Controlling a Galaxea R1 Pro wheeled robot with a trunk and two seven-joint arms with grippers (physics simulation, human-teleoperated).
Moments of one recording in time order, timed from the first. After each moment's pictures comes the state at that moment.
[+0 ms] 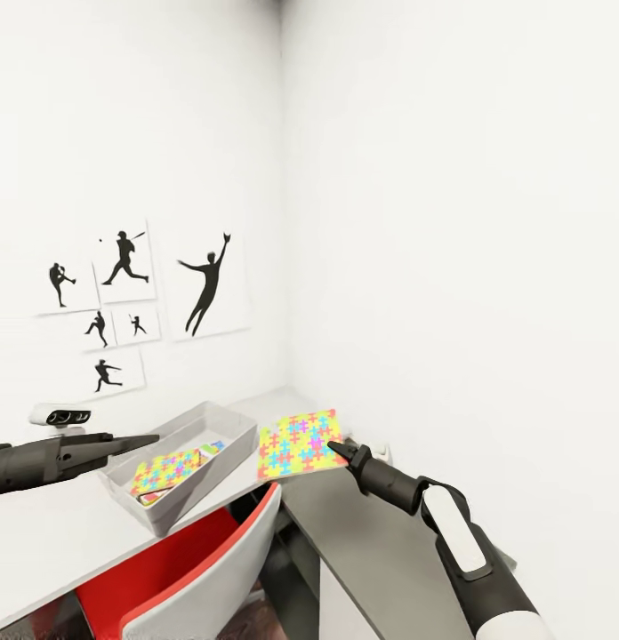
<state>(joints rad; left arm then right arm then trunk) -0.41 0.54 0.18 -1.42 0.52 1.03 -1.57 -0.45 0.04 0.04 -1.07 -1.07 0.77 0.26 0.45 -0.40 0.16</state>
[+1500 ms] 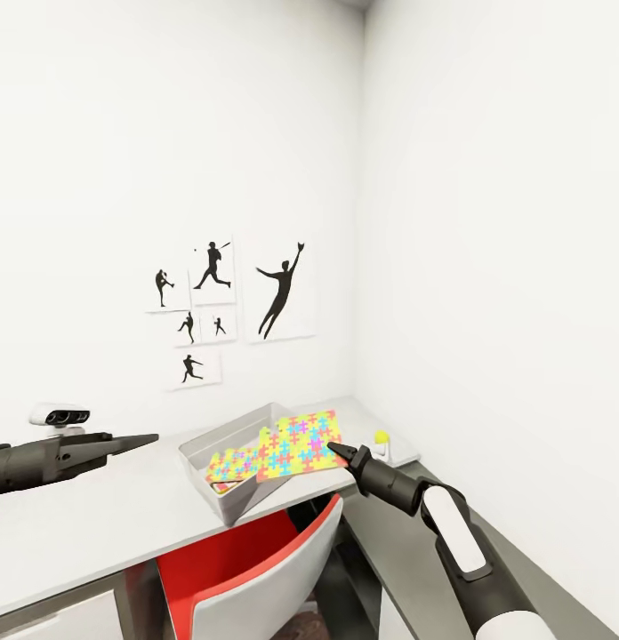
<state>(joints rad) -0.41 0.54 0.19 -1.41 0.52 1.02 -1.57 -0.45 0.04 0.04 -1.06 -1.07 0.77 0.26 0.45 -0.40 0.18</state>
